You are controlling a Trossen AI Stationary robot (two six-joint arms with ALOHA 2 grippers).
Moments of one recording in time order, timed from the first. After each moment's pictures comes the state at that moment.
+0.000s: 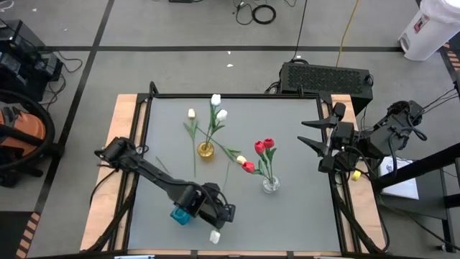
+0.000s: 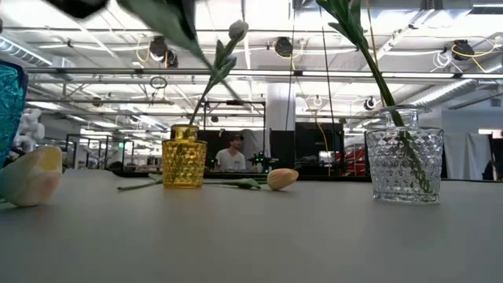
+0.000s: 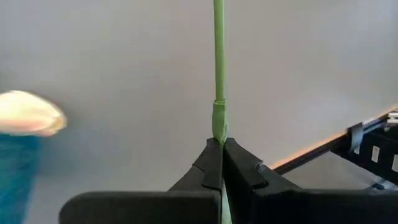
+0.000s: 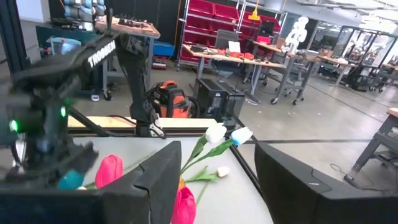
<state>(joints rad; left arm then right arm) -0.52 1.92 1.63 -0.88 -0.11 -1.85 0.66 0.92 1.31 -0.59 0.96 0.04</state>
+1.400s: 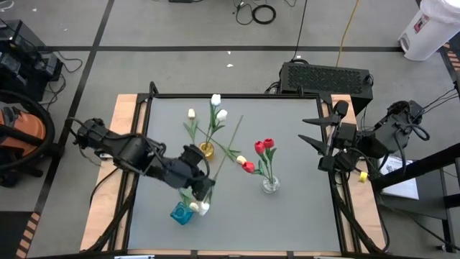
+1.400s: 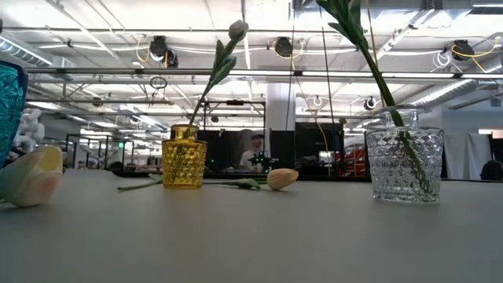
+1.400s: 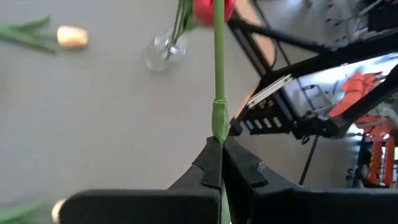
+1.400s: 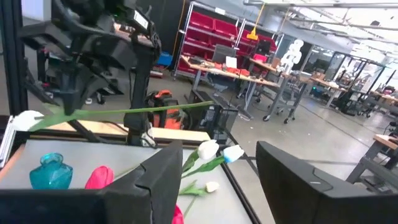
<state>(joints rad) -0.44 1.58 1.87 -1.04 -0.25 -1.25 0.66 0.92 1.31 -0.48 0.97 -0.14</state>
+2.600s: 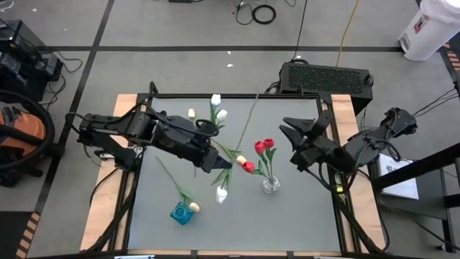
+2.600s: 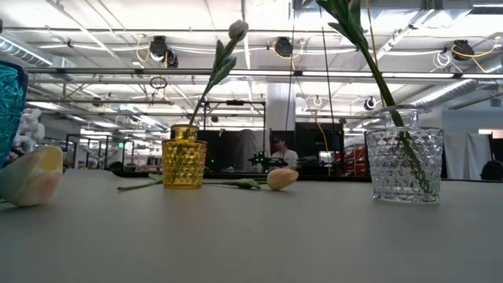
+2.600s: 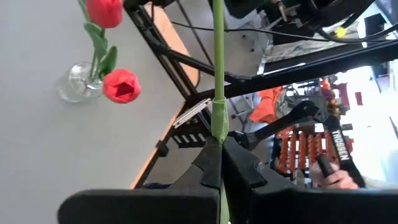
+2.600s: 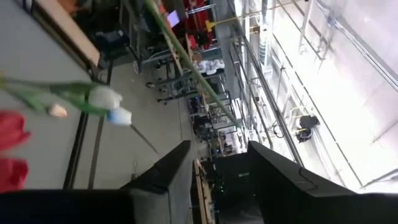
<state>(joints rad) -0.23 1.58 1.95 -0.81 0.03 -1.17 0.58 1.16 1.33 -0.15 1.19 -1.27</state>
